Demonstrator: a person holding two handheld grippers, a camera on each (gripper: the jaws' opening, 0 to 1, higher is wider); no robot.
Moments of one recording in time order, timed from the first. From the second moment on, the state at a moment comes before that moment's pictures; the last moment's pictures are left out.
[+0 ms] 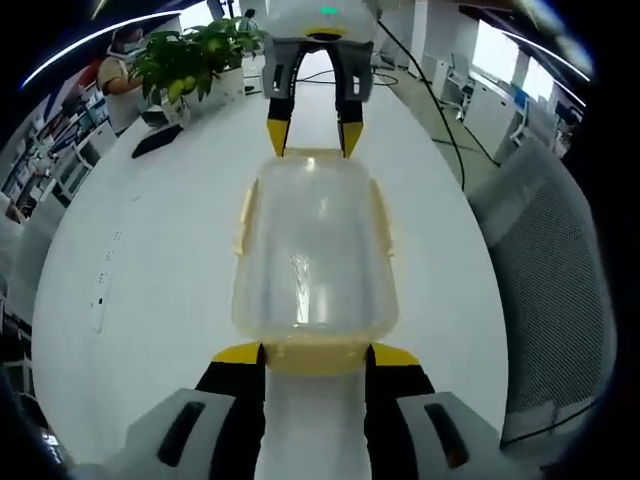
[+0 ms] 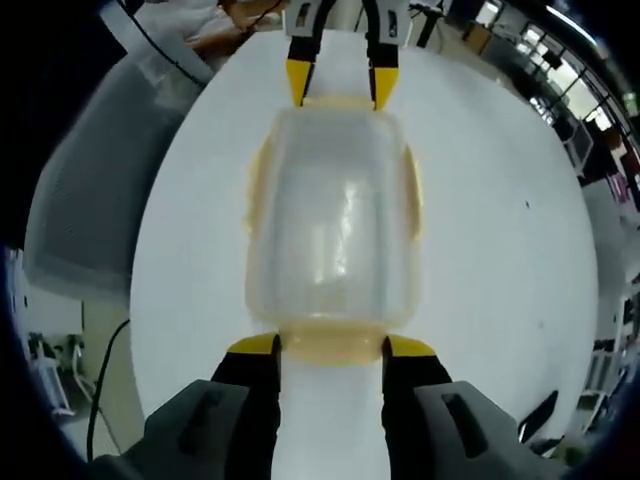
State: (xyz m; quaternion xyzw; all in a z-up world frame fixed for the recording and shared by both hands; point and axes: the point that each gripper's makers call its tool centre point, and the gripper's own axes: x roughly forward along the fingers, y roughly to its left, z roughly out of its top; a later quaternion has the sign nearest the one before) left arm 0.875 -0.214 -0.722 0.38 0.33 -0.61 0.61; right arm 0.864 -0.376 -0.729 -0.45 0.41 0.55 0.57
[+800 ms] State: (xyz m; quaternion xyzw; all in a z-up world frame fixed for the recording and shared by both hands) left arm 0.872 -0.226 -0.722 0.39 0.33 -0.61 0.61; right arm 0.864 -0.391 -0.727 -0.47 0.41 0.53 0.57
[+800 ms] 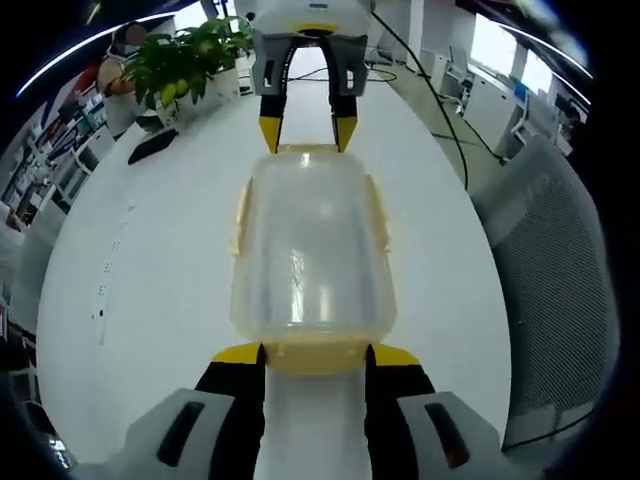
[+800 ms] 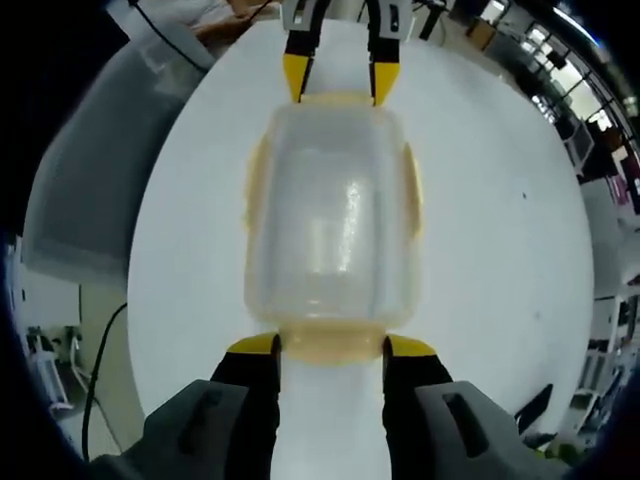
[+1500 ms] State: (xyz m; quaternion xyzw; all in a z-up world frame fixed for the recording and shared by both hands) left arm 0.866 -0.220 -0.729 0.39 0.33 -0.61 0.60; right arm 0.858 -0.389 -0.734 -0.46 0.42 0.52 0.58
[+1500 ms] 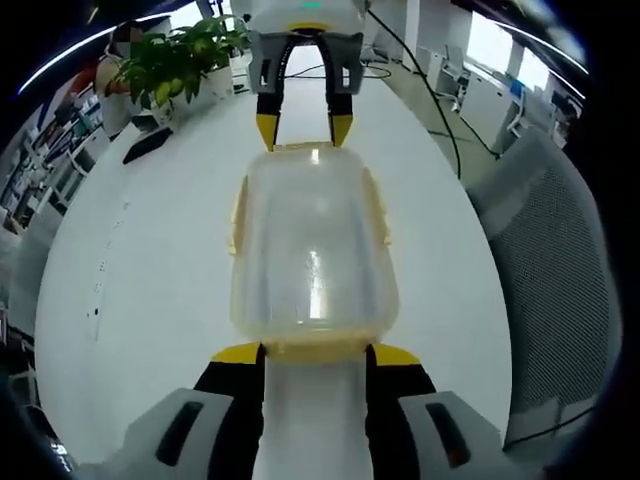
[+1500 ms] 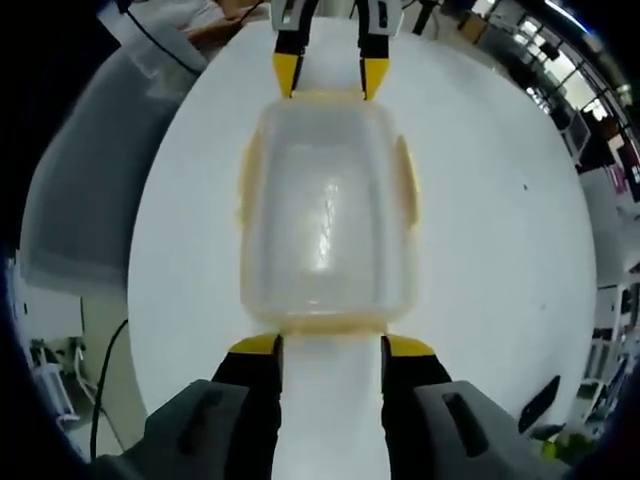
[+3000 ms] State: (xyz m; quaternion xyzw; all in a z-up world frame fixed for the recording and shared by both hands) left arm 0.875 -0.203 -0.710 0.16 0.41 -0.43 0.79; right arm 0.858 -0.389 -0.713 -0.18 0.45 0.36 0.80
